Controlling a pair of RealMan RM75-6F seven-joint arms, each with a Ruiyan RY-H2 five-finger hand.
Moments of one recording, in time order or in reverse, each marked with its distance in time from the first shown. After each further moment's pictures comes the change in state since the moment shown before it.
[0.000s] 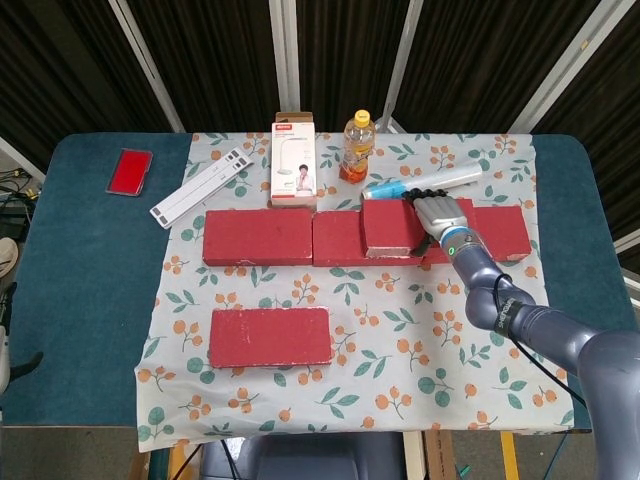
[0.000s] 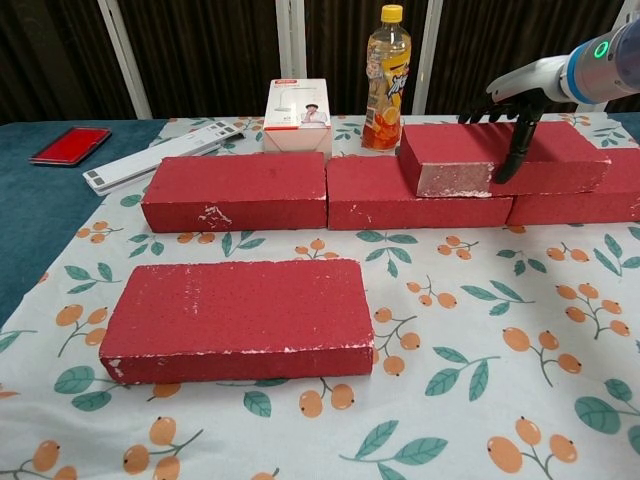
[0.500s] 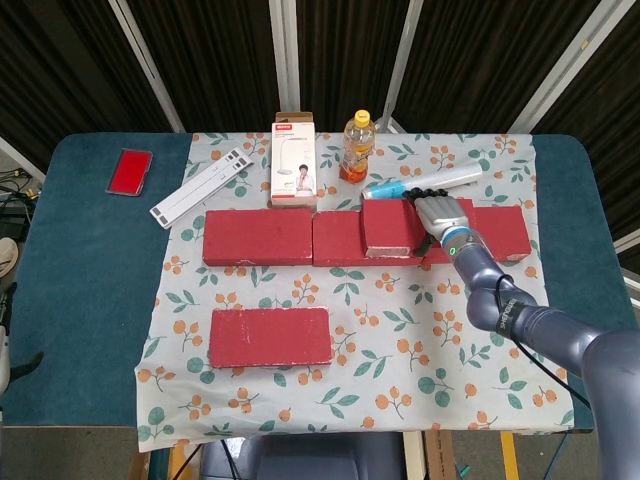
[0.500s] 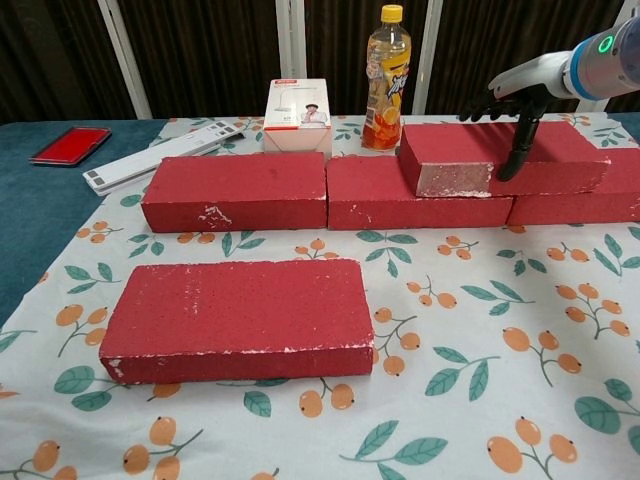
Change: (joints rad) left arm 0.001 0.001 0.000 -0.001 0.003 0.004 -0.003; right arm 0.005 0.018 -0.006 -0.030 0.011 0.016 0.006
